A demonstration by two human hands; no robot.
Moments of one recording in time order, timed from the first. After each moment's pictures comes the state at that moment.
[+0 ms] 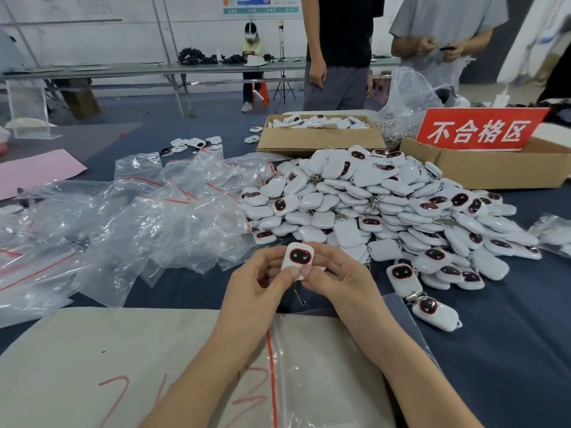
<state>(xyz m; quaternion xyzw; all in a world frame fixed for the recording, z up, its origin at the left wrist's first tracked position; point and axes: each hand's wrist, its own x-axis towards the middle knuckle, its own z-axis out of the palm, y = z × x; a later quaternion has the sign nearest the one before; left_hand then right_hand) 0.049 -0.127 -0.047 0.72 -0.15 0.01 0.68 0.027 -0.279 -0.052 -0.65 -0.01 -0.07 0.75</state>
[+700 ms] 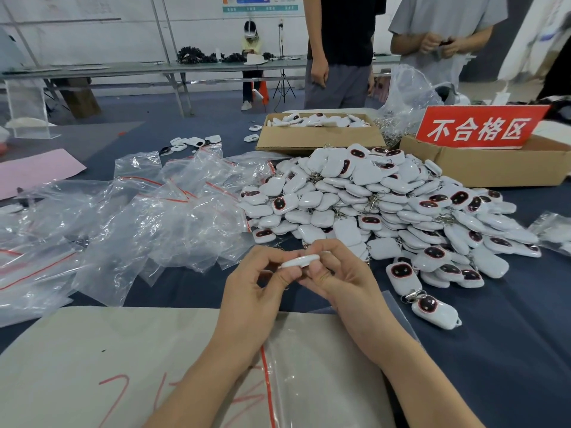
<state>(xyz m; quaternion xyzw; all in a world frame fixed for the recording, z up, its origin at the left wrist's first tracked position) 0.040 -0.126 -0.043 0.76 -0.19 0.10 0.62 0.020 -0.278 -0.050 -0.58 -0.09 -0.06 0.81</state>
